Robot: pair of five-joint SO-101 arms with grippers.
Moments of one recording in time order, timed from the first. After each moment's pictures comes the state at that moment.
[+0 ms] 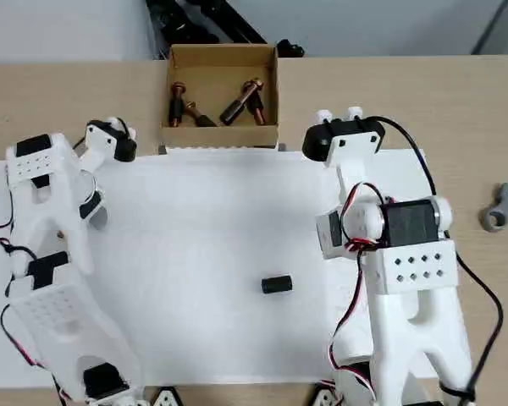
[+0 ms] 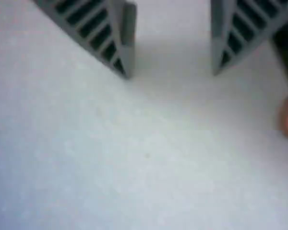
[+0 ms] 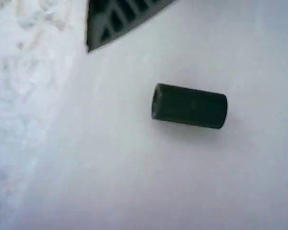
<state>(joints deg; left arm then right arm) -23.5 31.7 -11.1 85.3 -48.3 -11.3 -32.4 15.5 96.0 3.3</state>
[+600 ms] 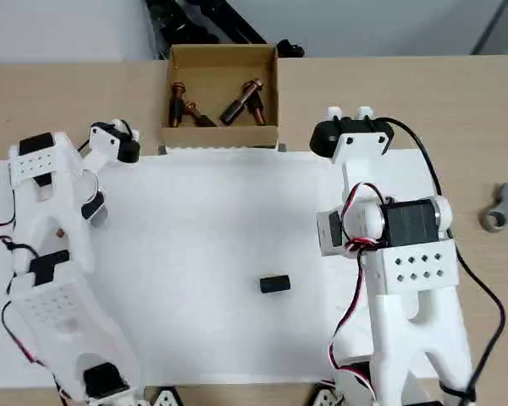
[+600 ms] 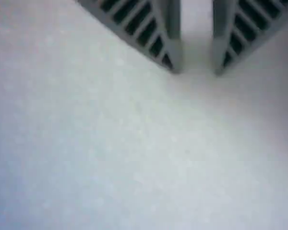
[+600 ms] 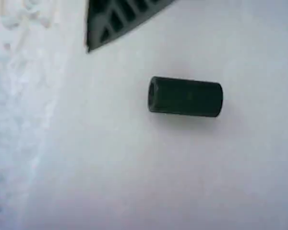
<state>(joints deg) -23.4 32.1 -13.4 88.9 -48.0 -11.3 -32.4 15.5 96.0 -1.9</state>
